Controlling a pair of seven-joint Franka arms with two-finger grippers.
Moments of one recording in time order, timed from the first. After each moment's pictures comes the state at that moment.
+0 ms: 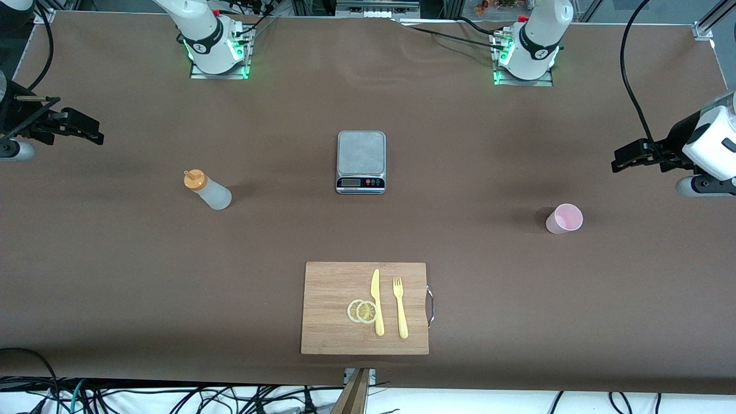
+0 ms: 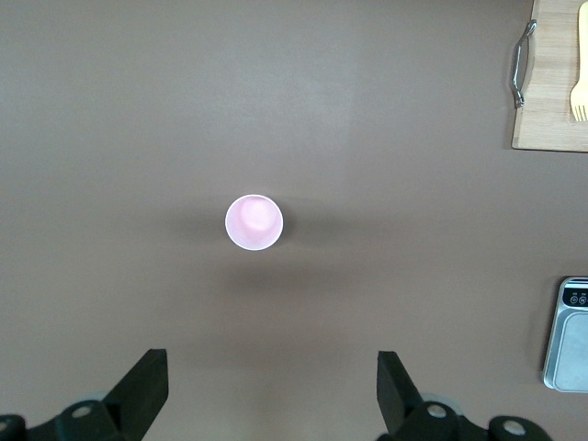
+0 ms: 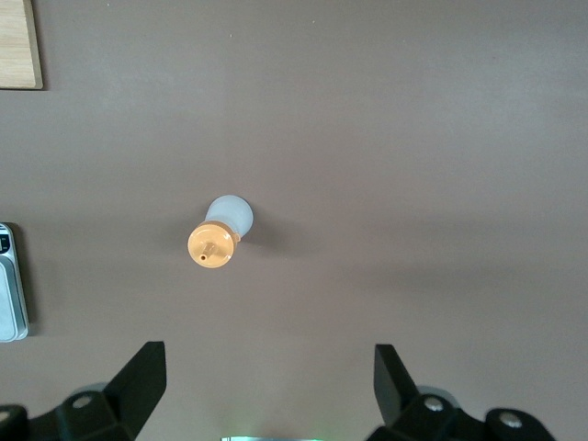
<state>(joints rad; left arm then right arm) 0.07 0.16 -0.09 -1.46 -0.02 1.52 -0.07 0.04 0.04 -0.07 -1.60 -0.01 1.54 -0.04</state>
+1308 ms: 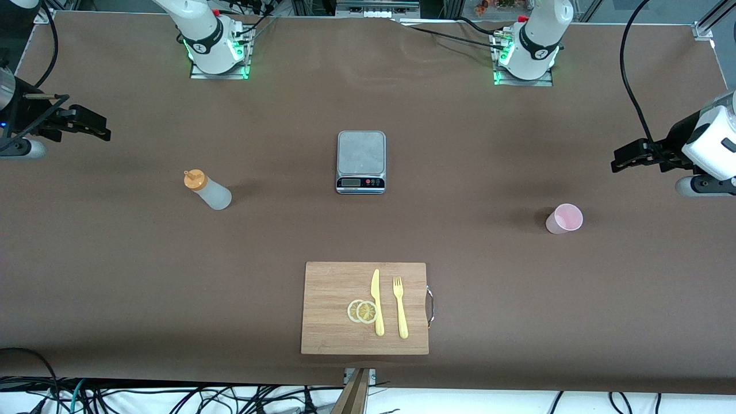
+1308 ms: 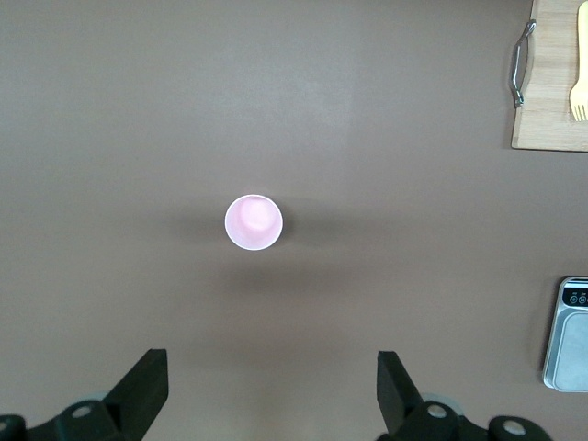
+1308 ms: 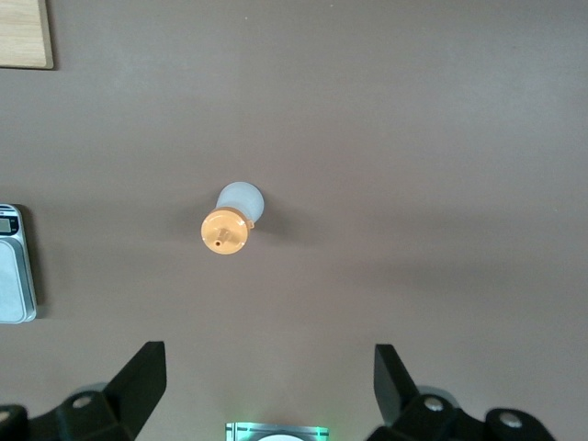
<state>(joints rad) 0.07 0.16 -0.09 -1.46 -0.02 1.52 -0.07 0.06 0.04 -0.06 -1.60 0.00 1.51 -0.04</state>
